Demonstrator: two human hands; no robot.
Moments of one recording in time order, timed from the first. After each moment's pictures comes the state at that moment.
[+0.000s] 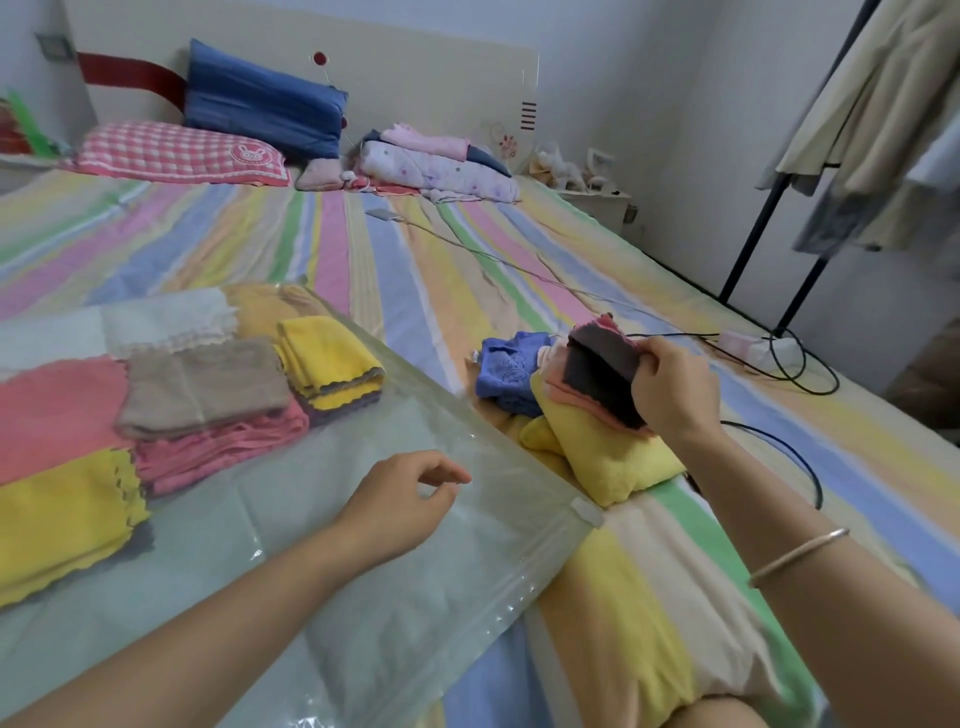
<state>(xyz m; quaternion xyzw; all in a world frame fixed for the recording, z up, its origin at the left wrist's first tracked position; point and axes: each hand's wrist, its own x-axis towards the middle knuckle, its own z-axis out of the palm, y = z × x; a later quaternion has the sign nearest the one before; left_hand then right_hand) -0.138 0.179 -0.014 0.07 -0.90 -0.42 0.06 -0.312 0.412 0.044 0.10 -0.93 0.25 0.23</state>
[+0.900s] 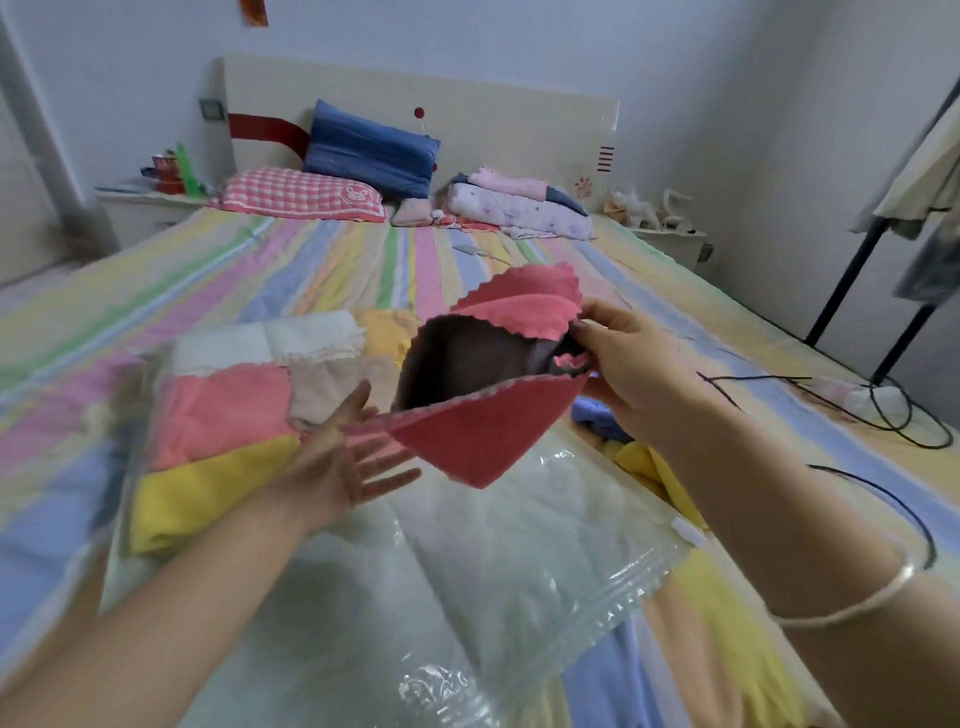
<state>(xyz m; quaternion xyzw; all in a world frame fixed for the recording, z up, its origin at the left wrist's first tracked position) -0.062 0.048 0.030 0.25 -0.48 -0.84 0.06 -0.172 0.271 0.142 0.22 -0.67 0.69 -0.15</state>
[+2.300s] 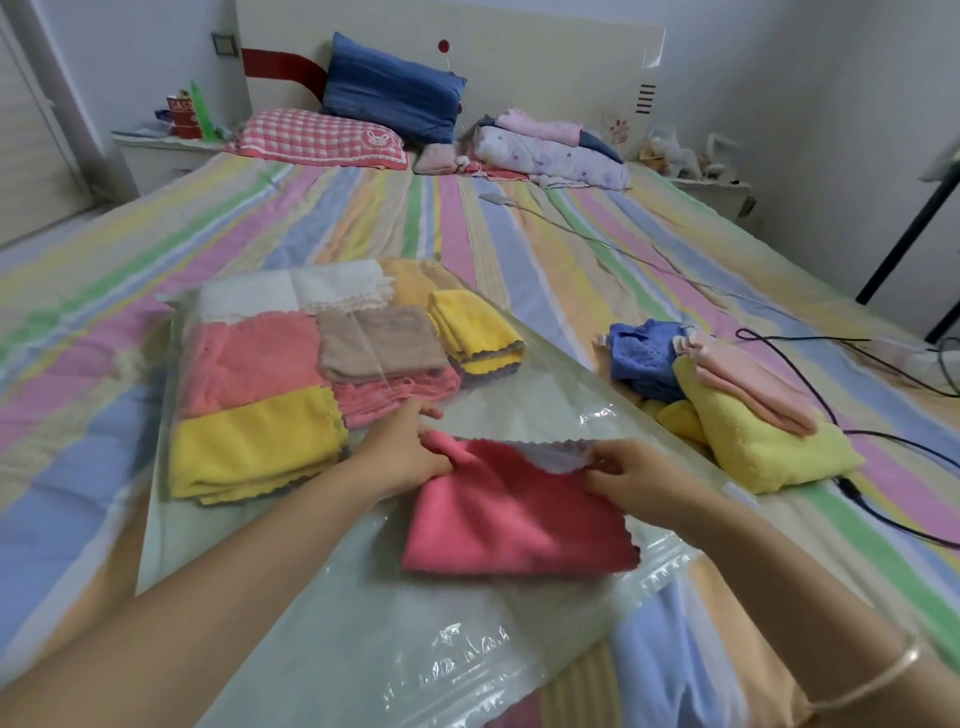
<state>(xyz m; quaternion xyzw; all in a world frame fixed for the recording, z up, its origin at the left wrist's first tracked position) -0.074 0.052 -0.026 0.25 -0.85 -0.46 0.04 -0.174 0.296 0.003 0.27 -0.88 0.34 -0.20</state>
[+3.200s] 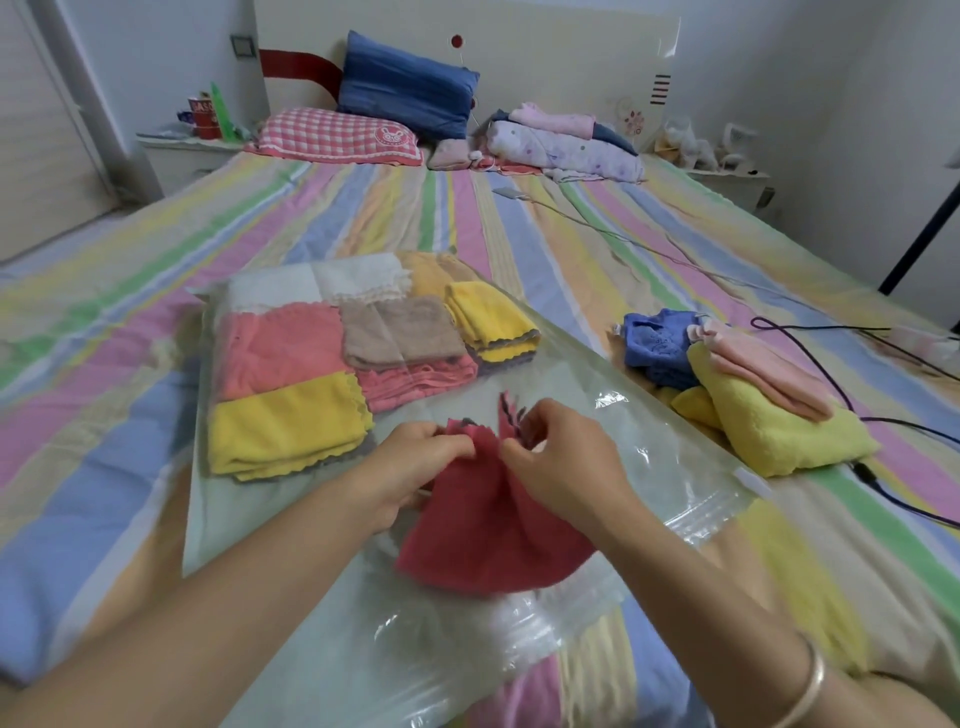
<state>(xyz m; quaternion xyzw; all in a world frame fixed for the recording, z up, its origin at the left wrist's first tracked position) -0.029 0.089 0.003 0.32 -0.70 -0.64 -0.01 -0.091 0.232 0.025 0.24 -0.91 0.33 -0.03</state>
